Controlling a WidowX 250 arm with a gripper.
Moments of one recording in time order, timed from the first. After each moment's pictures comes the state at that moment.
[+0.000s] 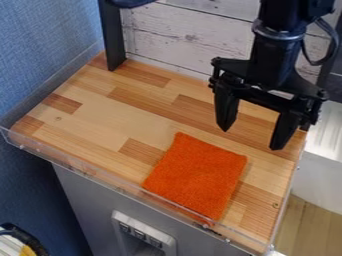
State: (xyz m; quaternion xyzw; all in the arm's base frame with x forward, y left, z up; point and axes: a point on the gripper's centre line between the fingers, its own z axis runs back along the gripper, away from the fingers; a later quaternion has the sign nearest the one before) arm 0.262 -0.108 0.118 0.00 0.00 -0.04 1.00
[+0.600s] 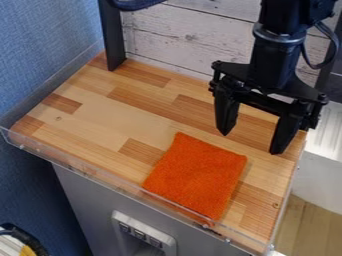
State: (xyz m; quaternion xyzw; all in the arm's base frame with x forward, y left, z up) arm 0.259 -0.109 0.116 0.00 0.01 -0.04 1.00
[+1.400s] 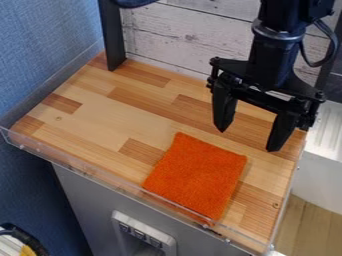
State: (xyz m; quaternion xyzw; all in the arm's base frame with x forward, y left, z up) arm 0.259 -0.105 0.117 0.01 0.01 -0.04 1.00
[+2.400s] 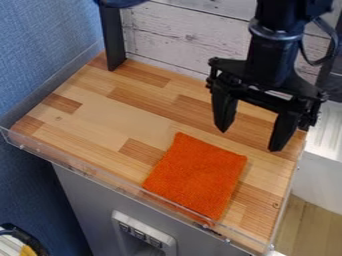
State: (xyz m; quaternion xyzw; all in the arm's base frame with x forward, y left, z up) arm 0.255 -0.107 0.125 -0.01 -0.02 -0.04 1.00
